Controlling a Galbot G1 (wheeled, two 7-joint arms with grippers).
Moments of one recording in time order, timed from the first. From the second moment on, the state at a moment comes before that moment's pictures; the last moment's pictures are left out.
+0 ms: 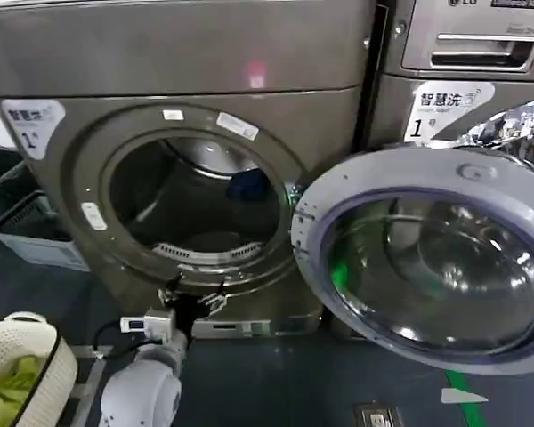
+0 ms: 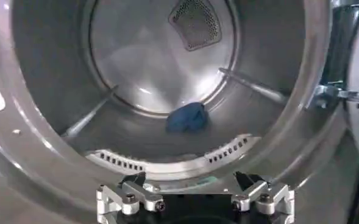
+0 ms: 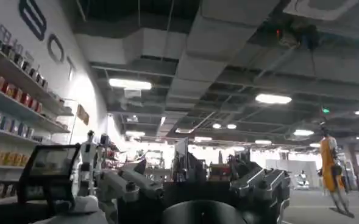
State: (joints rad) left arm 1.27 -1.46 -0.42 -2.19 0.02 0.74 -0.04; right arm -1.68 1.30 2.38 1.61 0.49 -0.04 0.10
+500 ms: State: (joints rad) left arm 1.26 -1.46 -0.42 -2.19 0.02 0.74 -0.04; right arm -1.68 1.30 2.38 1.60 0.49 -0.04 0.10
